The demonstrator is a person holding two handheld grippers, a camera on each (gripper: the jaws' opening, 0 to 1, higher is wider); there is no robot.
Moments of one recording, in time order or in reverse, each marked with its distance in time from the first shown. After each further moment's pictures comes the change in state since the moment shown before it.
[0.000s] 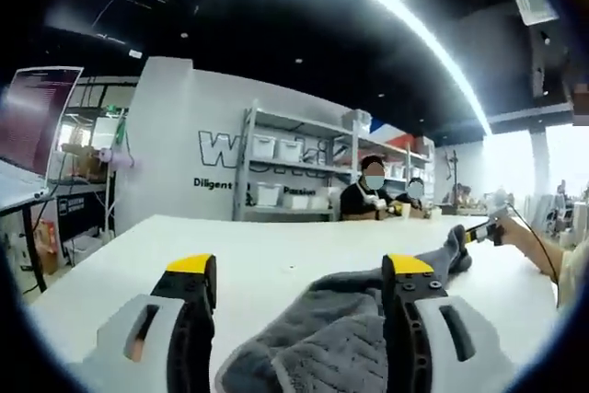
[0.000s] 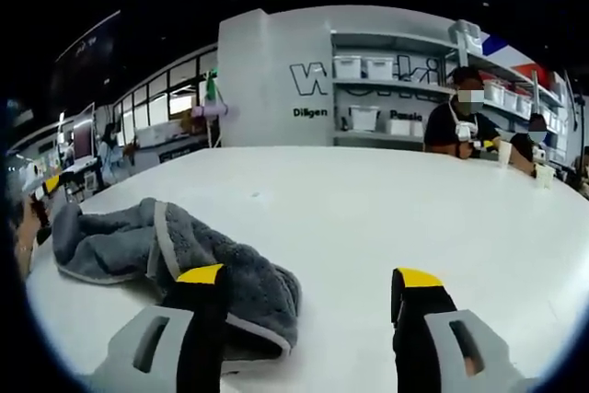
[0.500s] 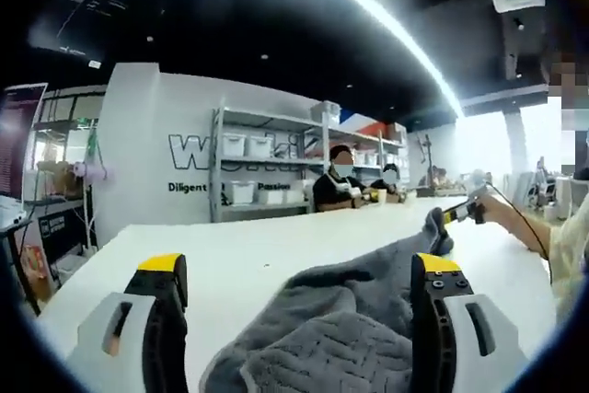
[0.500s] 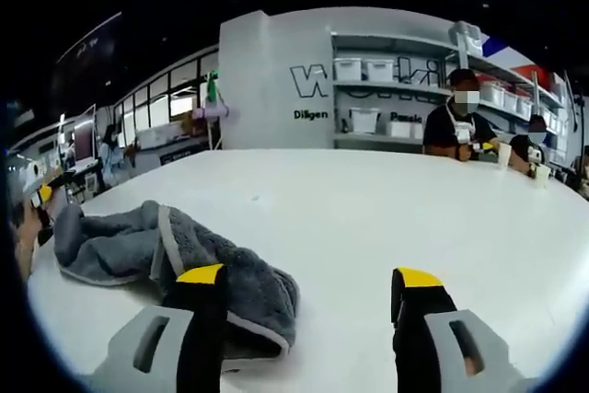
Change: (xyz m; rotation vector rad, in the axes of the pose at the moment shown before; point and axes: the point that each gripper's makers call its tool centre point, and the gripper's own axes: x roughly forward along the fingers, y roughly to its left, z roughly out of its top) left arm 0.008 -0.035 -0.009 0.094 0.061 -0.110; right arm -0.007 -0.005 0.007 0.003 -0.015 0.001
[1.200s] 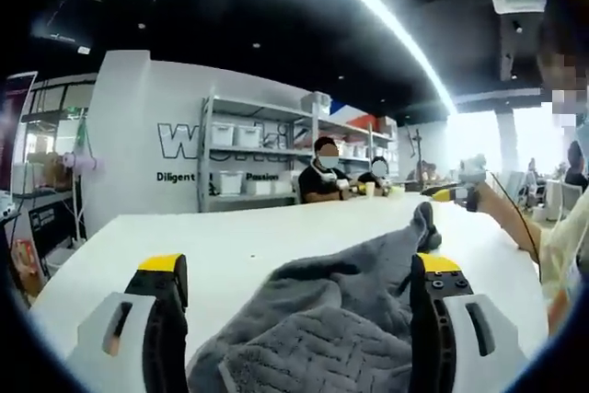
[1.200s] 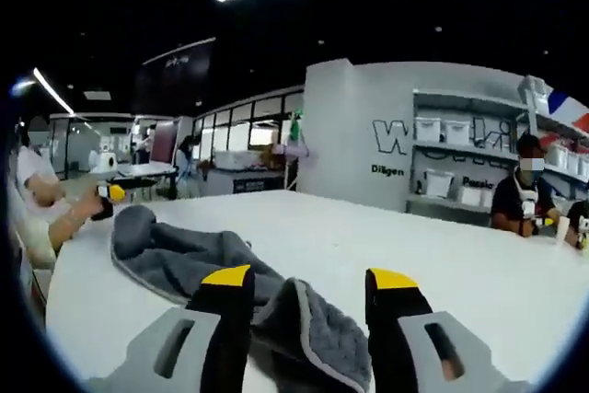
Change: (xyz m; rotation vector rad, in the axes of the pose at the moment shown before) left arm 0.003 -0.010 -0.006 -0.024 0.023 -0.053; right arm -0.018 0.093 0.043 -0.244 -0.178 0.334
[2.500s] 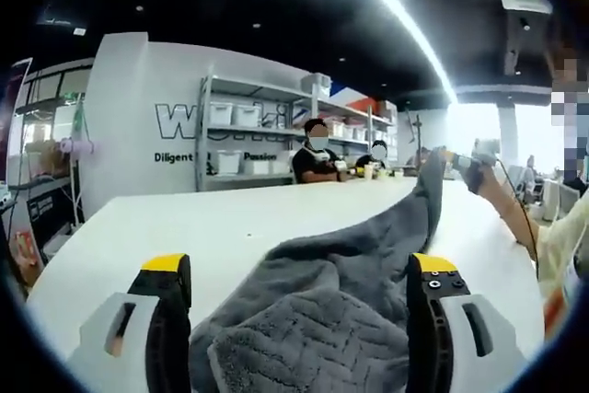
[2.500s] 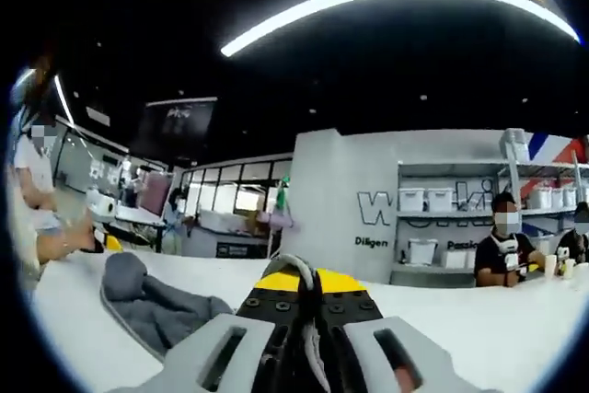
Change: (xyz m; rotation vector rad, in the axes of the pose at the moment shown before) left arm 0.005 0.000 -0.022 -0.024 0.100 -0.007; right arm -0.047 0.005 0.093 -0.036 -0.454 -0.009
